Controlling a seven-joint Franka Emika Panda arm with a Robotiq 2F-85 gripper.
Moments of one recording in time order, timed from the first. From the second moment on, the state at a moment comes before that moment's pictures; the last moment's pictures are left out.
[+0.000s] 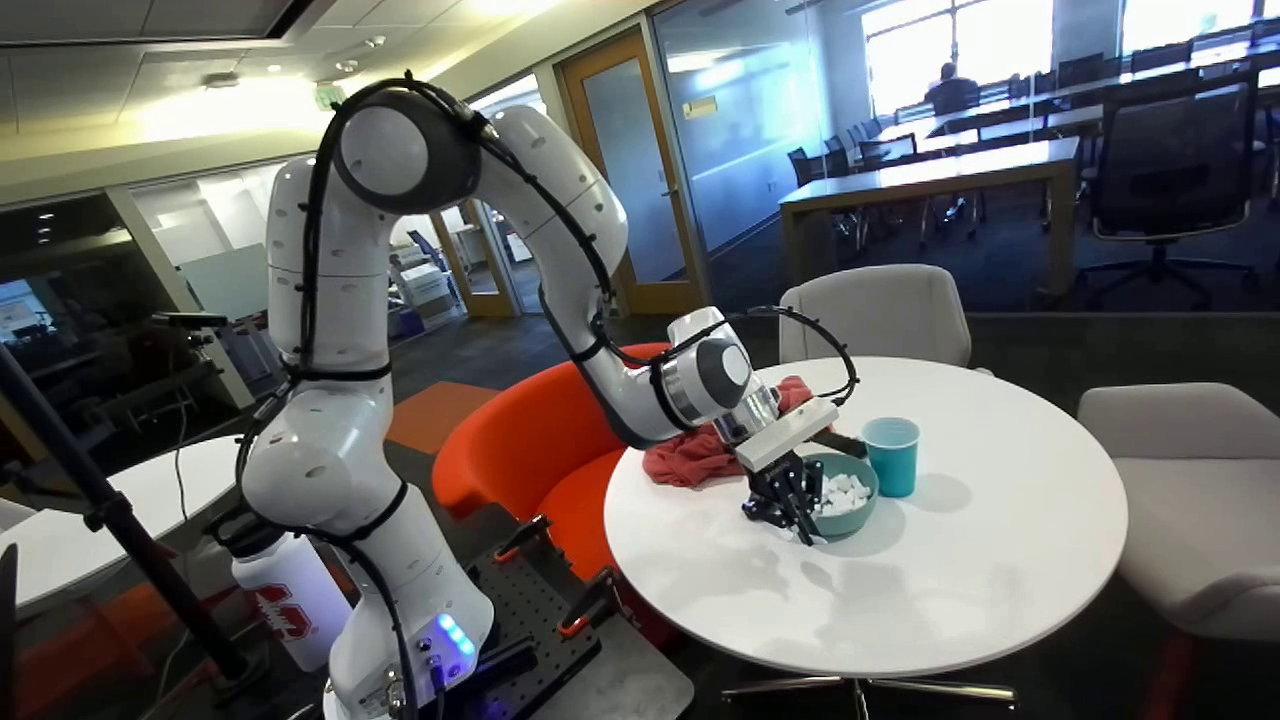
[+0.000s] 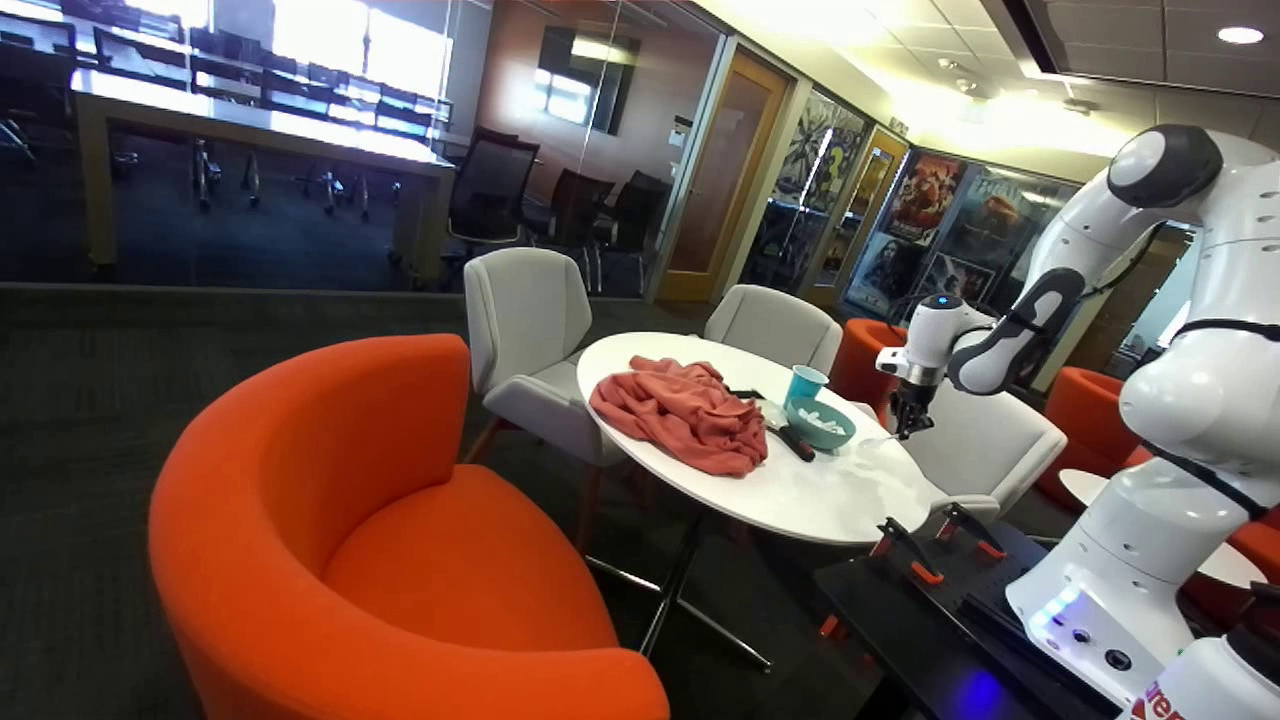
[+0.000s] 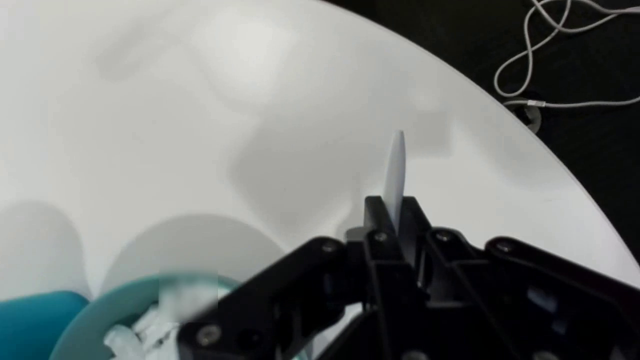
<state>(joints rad) -0.45 0.43 -0.12 -2.34 -1.12 2.82 -0.77</state>
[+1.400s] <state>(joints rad) -0.48 0.40 -0.07 -2.37 -0.56 2.71 -1.77</state>
